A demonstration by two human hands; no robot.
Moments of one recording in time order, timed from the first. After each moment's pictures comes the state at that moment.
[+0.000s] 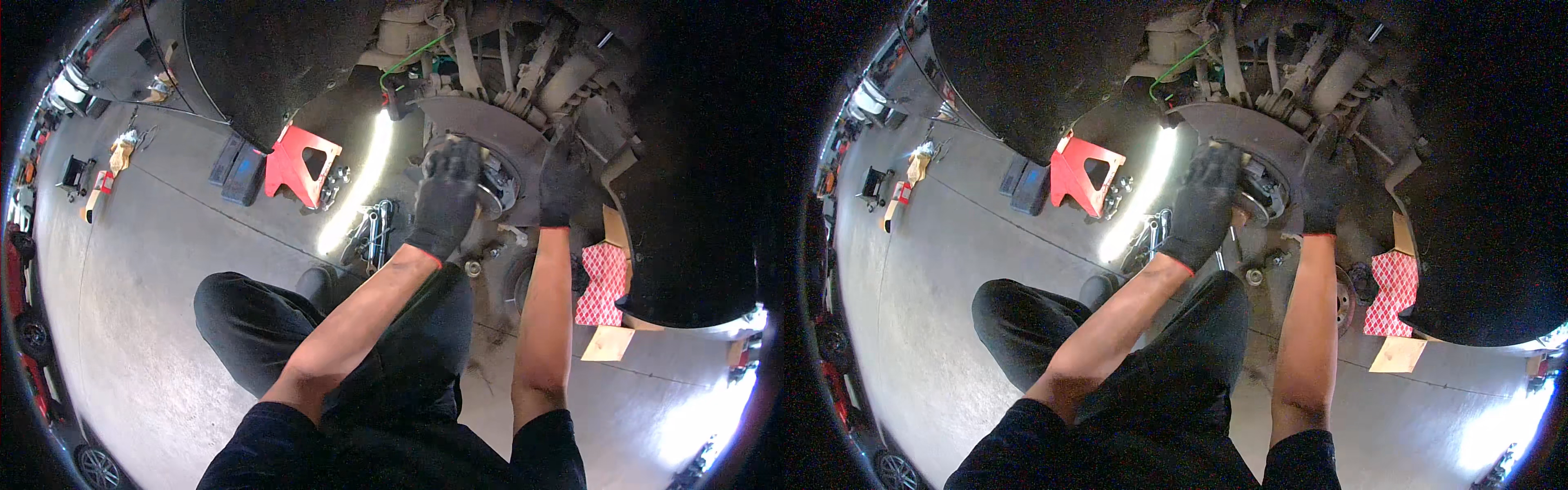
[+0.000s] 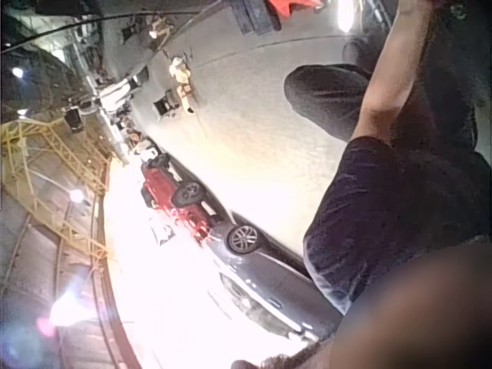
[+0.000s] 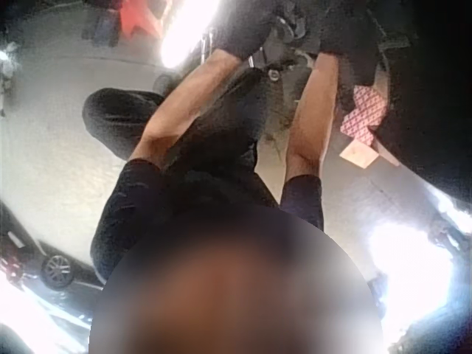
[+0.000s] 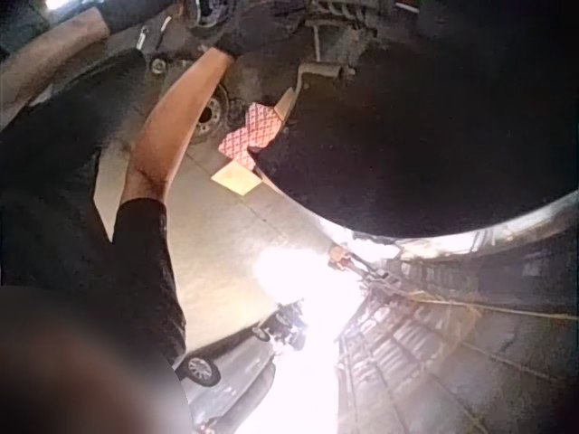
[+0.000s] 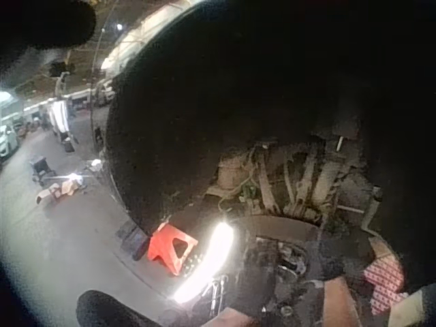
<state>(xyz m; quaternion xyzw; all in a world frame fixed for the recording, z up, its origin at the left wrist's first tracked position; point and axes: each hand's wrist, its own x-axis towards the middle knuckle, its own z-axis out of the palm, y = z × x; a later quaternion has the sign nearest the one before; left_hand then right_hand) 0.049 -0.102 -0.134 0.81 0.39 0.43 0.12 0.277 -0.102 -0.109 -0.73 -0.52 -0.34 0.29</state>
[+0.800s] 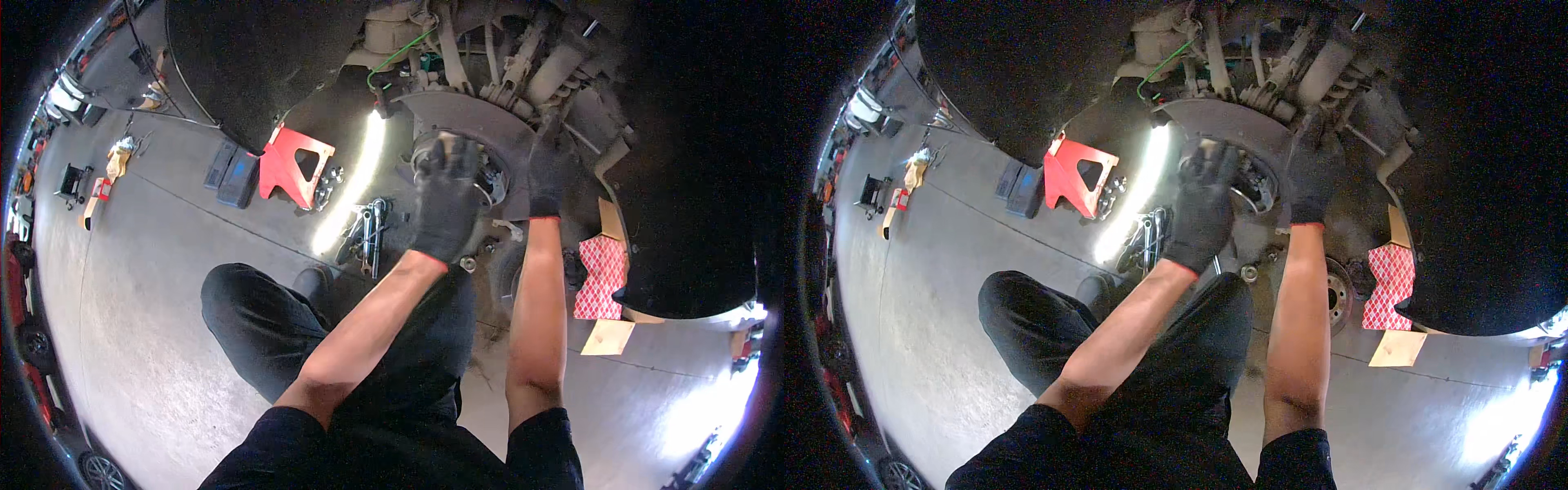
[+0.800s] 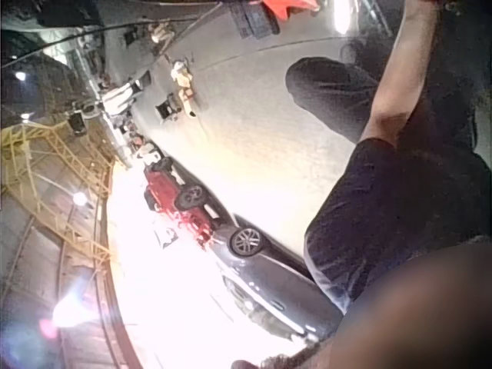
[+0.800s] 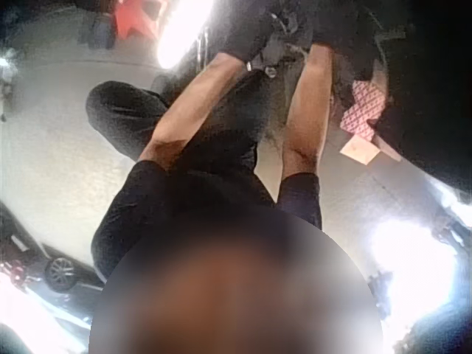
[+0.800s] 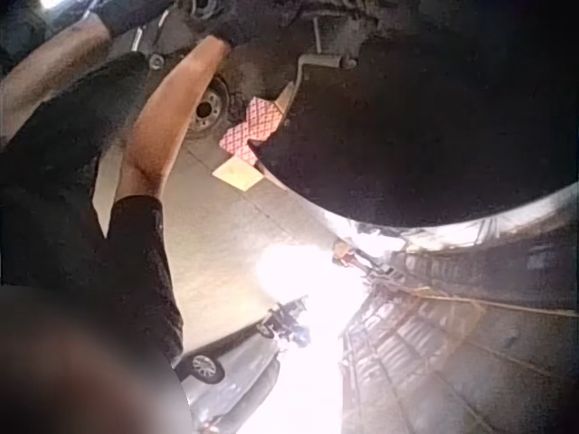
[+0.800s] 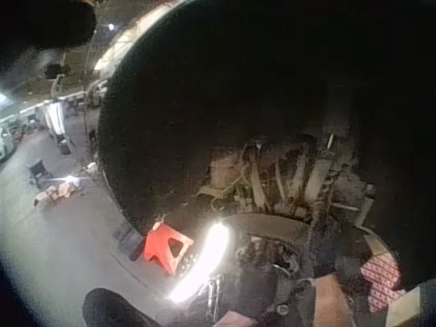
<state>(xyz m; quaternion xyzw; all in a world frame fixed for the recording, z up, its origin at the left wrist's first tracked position) 0.064 -0.121 -0.121 0.76 0.42 0.45 0.19 0.255 -0.106 -0.087 -0.73 -0.47 -0.20 0.45</state>
